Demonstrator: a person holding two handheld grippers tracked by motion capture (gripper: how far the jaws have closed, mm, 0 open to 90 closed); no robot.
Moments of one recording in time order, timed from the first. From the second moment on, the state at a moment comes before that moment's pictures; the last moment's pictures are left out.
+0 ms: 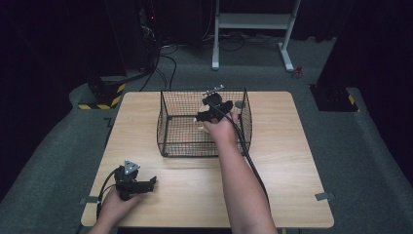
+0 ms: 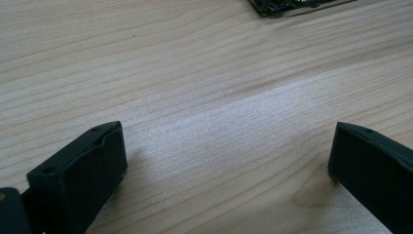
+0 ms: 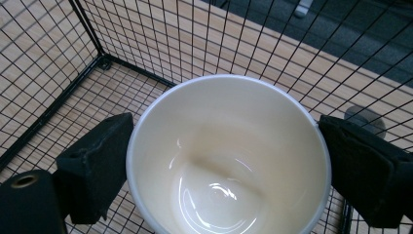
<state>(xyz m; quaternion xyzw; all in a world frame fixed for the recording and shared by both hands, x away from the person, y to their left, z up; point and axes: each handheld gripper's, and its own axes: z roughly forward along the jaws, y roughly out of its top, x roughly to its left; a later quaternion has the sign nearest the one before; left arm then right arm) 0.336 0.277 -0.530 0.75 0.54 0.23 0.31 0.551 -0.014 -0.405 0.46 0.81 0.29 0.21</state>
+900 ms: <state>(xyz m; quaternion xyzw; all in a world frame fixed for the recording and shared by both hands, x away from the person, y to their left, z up) 0.336 0.276 -0.530 0.75 0.54 0.23 0.31 0.553 -0.007 -0.423 0.48 0.83 0.24 0.17</state>
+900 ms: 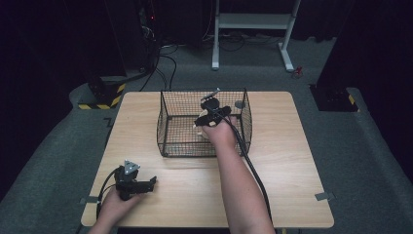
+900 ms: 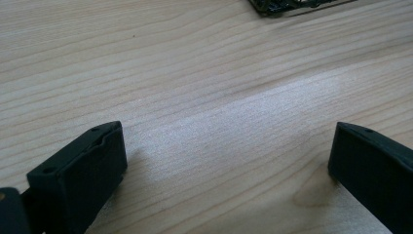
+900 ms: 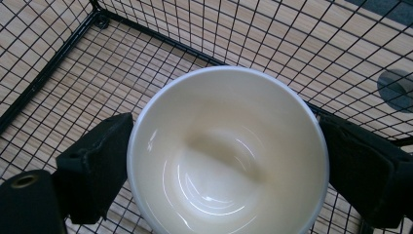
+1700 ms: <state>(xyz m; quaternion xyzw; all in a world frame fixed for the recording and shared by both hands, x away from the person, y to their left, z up) 0.336 0.276 -0.530 0.75 0.54 0.23 0.31 0.550 -0.013 -0.423 0.48 0.83 0.24 0.16</state>
